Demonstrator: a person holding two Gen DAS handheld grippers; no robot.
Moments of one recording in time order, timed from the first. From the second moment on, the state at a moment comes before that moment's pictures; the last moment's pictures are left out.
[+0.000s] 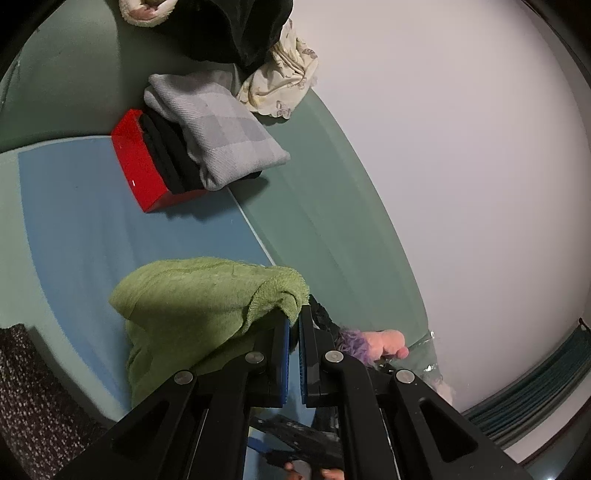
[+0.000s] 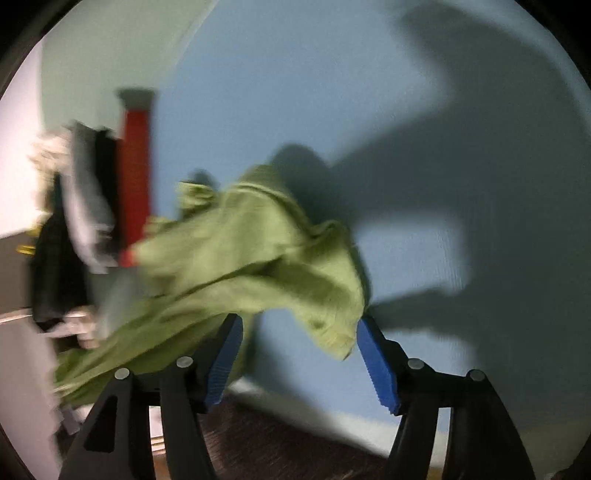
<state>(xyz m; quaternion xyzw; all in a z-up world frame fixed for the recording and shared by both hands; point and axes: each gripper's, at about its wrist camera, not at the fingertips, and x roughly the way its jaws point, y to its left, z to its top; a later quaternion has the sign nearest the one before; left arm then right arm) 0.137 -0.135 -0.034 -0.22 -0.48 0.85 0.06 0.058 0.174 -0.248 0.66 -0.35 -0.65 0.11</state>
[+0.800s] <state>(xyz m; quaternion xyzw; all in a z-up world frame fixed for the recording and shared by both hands) 0.156 -0.147 0.069 -0.12 -0.42 0.89 0.11 0.129 0.292 0.099 0.24 -0.42 -0.82 0.29</state>
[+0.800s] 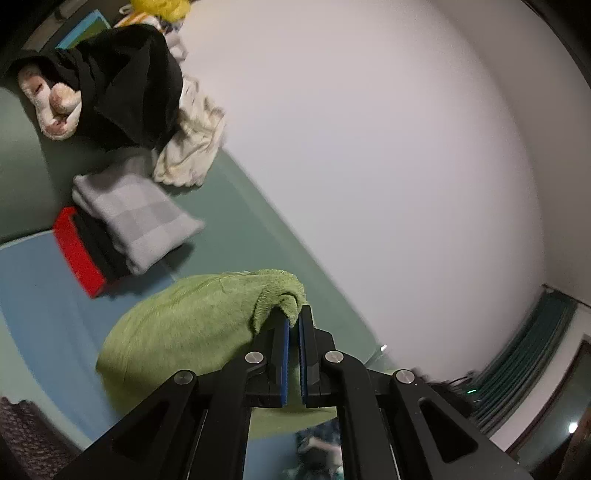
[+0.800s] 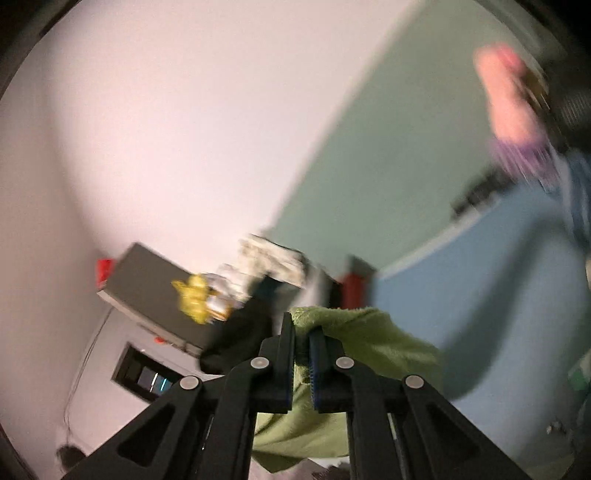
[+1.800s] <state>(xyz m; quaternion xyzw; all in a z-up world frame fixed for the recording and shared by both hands) -0.001 -0.158 -0.152 -0.41 -0.49 0.77 -0.03 0.099 0.286 -0.115 0.55 -0.33 -0.77 0.05</state>
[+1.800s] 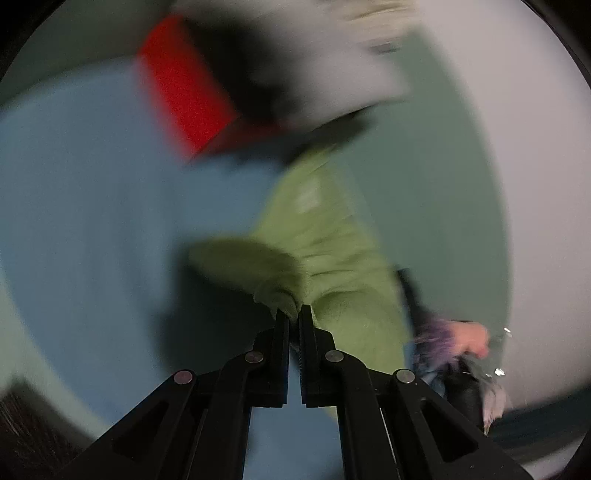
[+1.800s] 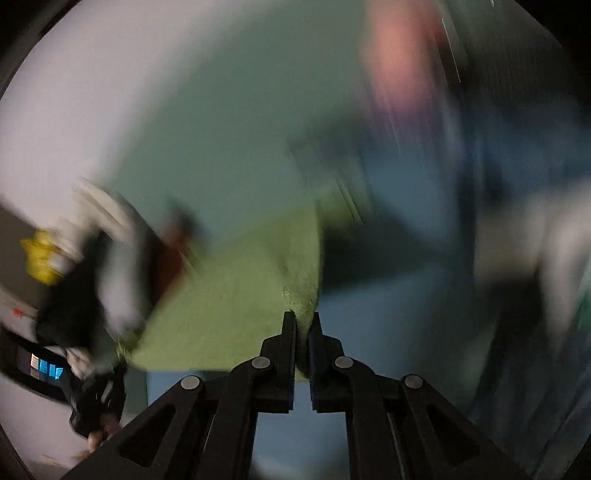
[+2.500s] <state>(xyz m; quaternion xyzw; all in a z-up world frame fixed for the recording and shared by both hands) 0.081 -0.186 -0.165 -0.46 -0.43 0.77 -0.13 0.265 0.248 -0.210 0.73 -0.29 -0.61 0.10</state>
